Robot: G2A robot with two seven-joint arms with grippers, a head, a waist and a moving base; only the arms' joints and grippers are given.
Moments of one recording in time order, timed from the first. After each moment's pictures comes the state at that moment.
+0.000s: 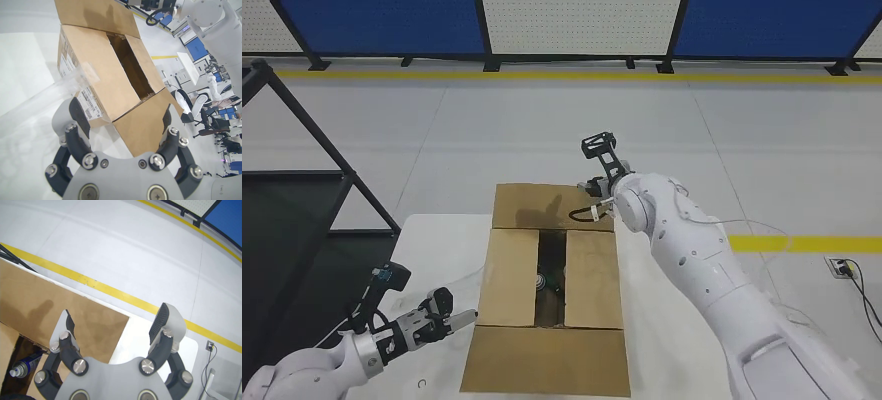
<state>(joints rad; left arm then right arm) 1.32 -0.99 -1.71 -1.85 0.22 -0.39 -0.90 -0.01 -1.56 0.75 -0.56 -0.93 -0.02 0.53</state>
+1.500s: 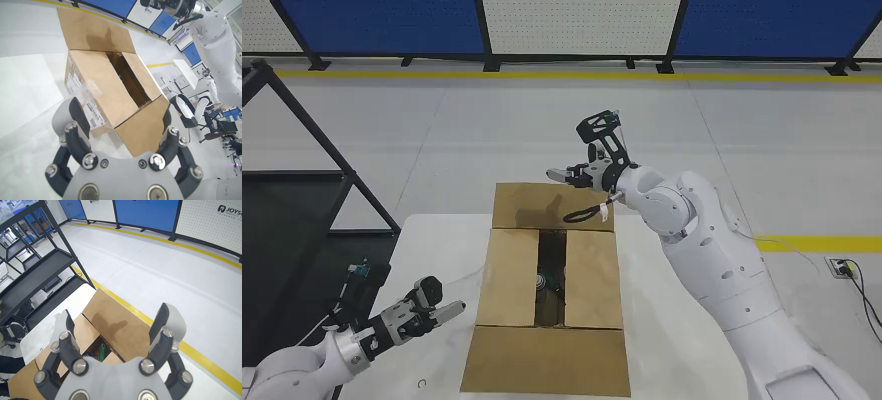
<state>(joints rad) 1.32 -0.98 -1.76 -1.86 0.21 -0.47 -0.83 -0.19 -1.46 1.00 -0.96 -0.76 -0.30 0.56</state>
